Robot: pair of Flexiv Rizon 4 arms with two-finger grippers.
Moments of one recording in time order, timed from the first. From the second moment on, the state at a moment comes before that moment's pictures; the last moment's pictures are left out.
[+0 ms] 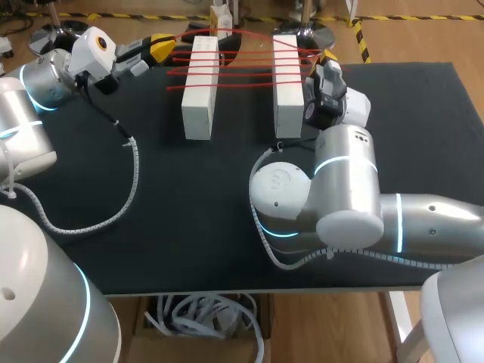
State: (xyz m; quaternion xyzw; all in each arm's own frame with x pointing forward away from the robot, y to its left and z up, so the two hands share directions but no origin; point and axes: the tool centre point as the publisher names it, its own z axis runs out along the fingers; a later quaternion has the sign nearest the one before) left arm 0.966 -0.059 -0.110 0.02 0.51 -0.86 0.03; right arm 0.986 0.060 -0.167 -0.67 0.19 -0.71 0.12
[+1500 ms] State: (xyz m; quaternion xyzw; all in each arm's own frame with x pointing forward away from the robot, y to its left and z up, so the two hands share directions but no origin) left arm 0.953 -0.076 -0.116 0.13 0.69 -0.71 0.02; right arm 0.984 0.061 -0.168 -0.67 0.19 -0.71 0.13
